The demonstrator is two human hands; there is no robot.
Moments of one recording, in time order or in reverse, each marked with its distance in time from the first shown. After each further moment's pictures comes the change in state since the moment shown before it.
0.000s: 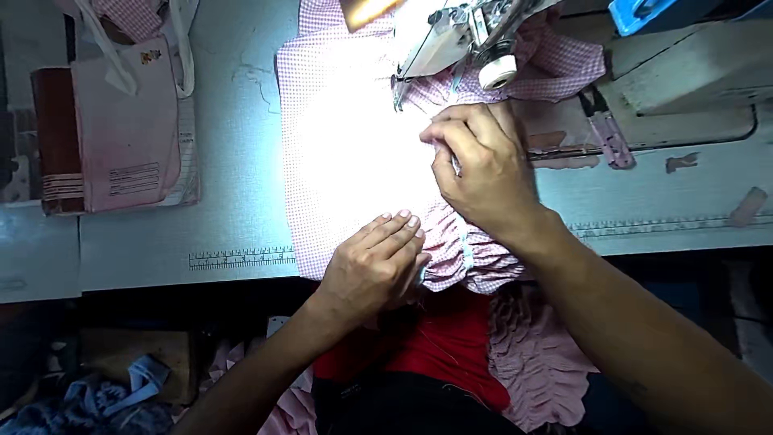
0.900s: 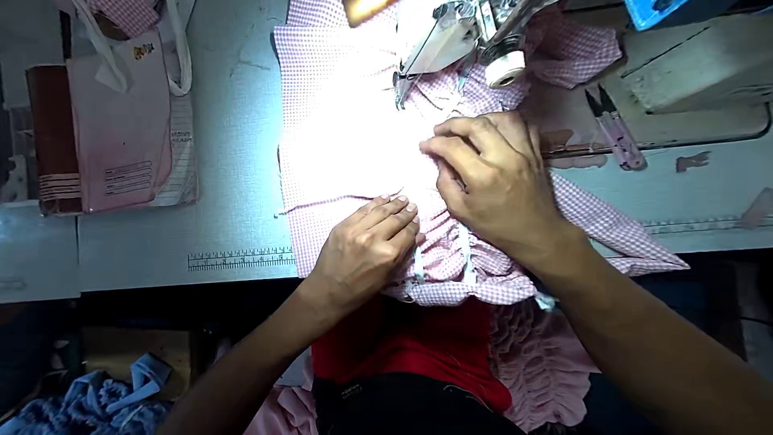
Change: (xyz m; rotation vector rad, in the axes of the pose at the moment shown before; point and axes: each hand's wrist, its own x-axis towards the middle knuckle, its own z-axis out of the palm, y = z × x) left_hand 0.019 -0.017 -0.014 0.054 -0.062 0.060; right_hand -0.014 -0.016 -0.026 -0.075 -0.157 -0.057
